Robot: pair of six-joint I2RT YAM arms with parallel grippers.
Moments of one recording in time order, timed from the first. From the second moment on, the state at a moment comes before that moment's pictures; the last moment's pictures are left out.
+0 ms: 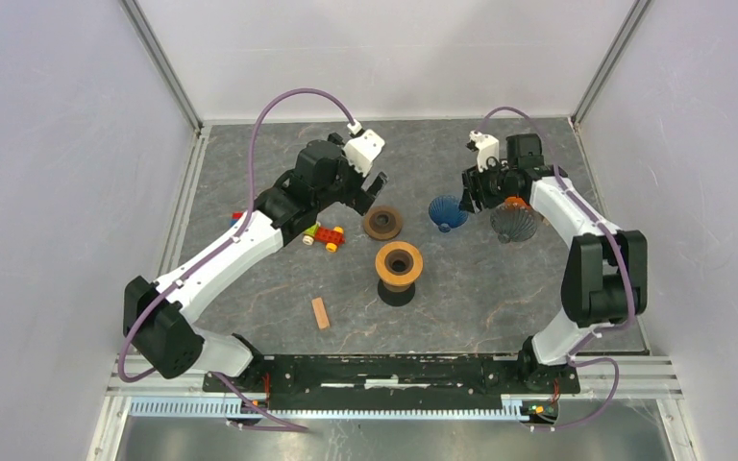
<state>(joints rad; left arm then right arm) -0.66 1.39 1.25 -0.28 -0.07 0.24 0.09 1.63 1.20 -0.48 -0.48 -0.28</state>
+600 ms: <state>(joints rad) -0.66 1.37 1.25 -0.28 -0.07 0.24 0.14 1.76 1.22 -0.48 -0.41 -0.30</state>
